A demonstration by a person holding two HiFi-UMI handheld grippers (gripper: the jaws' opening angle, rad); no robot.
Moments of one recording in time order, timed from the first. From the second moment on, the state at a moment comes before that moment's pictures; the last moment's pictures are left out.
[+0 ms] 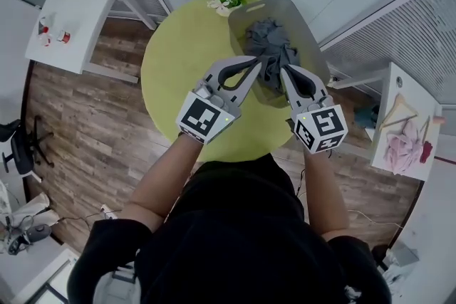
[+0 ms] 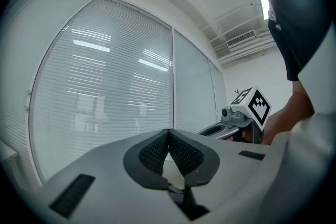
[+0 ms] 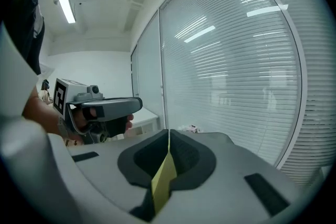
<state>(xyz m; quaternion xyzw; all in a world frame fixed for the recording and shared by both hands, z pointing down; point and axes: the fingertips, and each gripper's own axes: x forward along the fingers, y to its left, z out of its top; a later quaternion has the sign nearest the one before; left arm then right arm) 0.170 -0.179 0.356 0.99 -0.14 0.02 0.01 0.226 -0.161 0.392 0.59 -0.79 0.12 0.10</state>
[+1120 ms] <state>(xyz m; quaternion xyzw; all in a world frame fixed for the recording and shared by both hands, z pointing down) 0.271 -0.300 0.411 0.99 -0.15 0.02 -0.03 0.312 -0.267 0.613 0.54 -0.71 0.36 0.28</state>
